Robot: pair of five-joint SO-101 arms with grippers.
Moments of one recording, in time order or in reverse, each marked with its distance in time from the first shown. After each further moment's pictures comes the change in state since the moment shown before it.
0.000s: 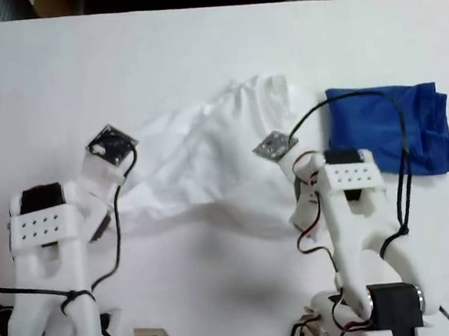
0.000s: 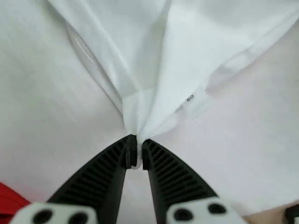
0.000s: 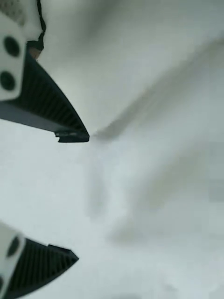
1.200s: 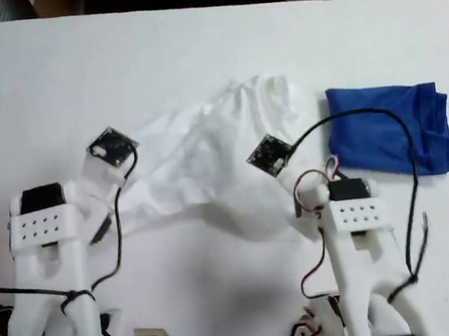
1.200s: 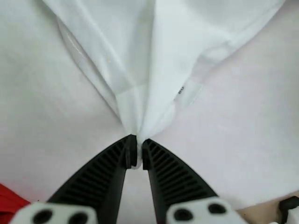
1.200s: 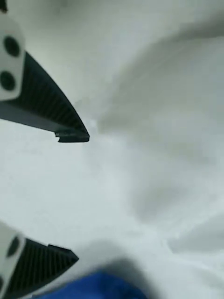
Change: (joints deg) left arm 0.0 0.0 0.0 1.7 0.0; right arm -1.9 -17.1 10.3 -11.9 2.5
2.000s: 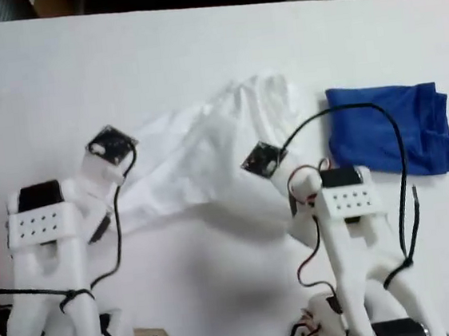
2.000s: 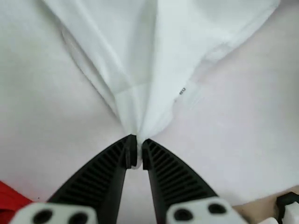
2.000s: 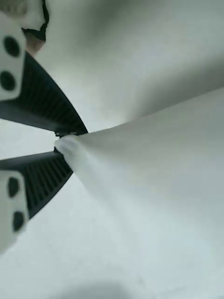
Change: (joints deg) left arm 0.0 0.4 -0.7 1.1 0.0; right arm -1.1 3.6 -3.8 10.9 2.0
